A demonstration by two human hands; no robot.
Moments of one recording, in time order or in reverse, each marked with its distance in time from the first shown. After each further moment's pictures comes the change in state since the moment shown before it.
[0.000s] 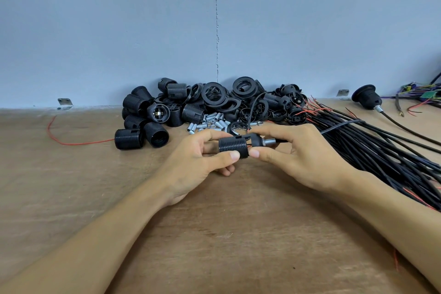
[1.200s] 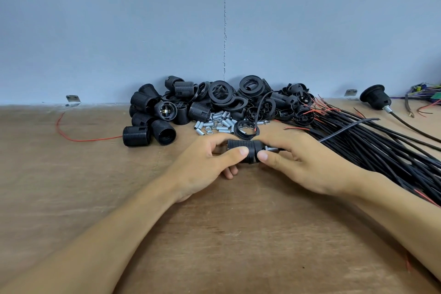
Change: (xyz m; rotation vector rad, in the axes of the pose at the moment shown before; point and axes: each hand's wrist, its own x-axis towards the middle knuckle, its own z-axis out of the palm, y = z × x) left_hand -0.002 0.001 0.001 0.256 -0.026 0.023; right_hand 0.005 0.003 0.003 -0.126 -0.181 -0.210
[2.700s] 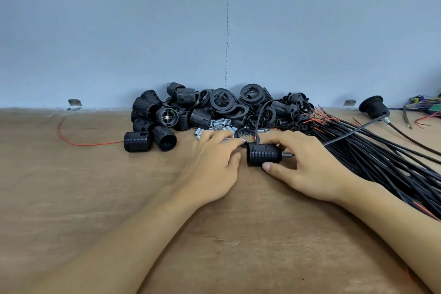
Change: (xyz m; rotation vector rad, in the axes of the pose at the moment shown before) left_hand 0.022 -0.006 0.013 0.885 0.253 0.176; right_hand -0.005 0.017 0.003 -0.161 0.071 0.265
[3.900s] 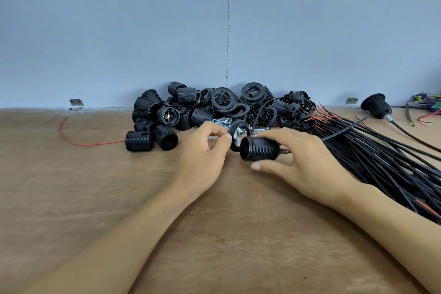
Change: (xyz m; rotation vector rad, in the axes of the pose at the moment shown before) left_hand -0.008 0.000 -0.014 -0.694 0.185 -0.267; right_hand 0.000 -0.019 0.002 0.036 0.140 -0.073
